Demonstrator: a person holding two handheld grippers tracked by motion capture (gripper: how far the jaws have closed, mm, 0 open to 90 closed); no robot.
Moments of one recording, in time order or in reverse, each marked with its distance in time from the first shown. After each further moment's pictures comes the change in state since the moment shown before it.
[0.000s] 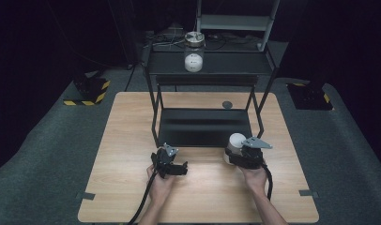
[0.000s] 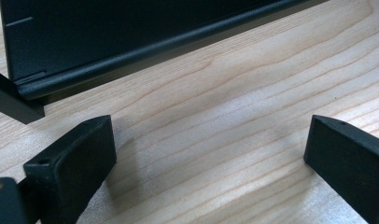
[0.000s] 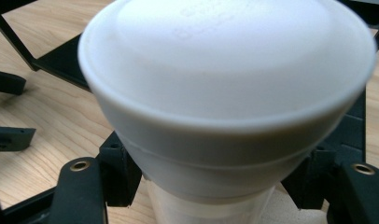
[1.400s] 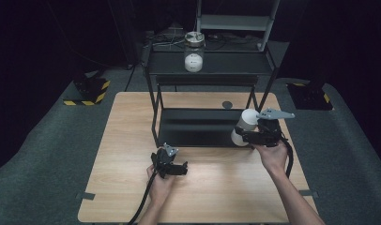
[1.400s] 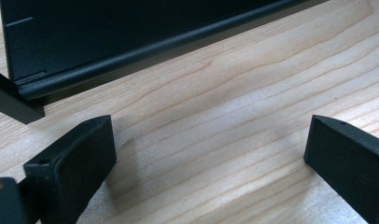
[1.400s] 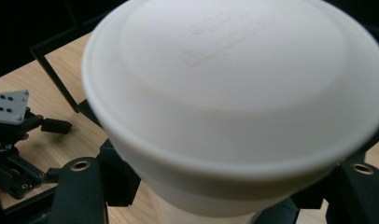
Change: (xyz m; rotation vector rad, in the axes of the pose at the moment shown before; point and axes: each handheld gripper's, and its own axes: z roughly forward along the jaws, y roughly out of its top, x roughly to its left) left arm 0.000 0.000 0.000 0.000 0.000 0.000; right arm -0.040 0.106 -0.055 0.000 0.089 -0.066
